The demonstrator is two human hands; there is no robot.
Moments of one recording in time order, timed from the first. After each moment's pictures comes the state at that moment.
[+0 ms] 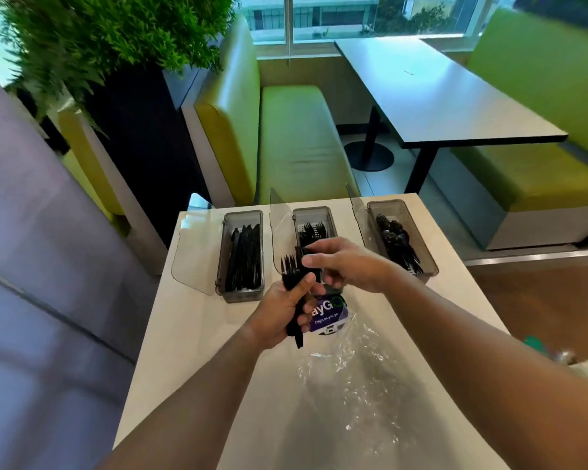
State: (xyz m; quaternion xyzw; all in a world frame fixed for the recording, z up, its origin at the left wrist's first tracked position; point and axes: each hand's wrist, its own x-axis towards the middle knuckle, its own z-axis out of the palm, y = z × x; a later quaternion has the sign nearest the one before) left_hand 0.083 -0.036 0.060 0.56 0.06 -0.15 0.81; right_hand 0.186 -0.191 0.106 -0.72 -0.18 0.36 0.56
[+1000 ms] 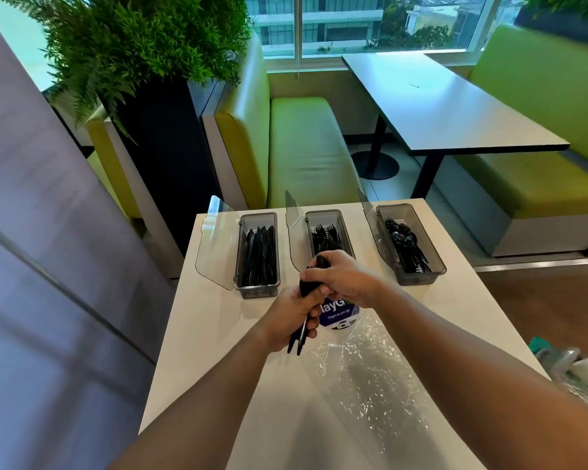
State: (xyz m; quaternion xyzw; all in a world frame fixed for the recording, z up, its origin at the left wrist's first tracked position) left_hand 0.054 -0.025 0.065 0.62 0.08 -0.17 0.76; right_hand 0.143 -0.155 0.091 -0.74 -0.12 0.32 0.58
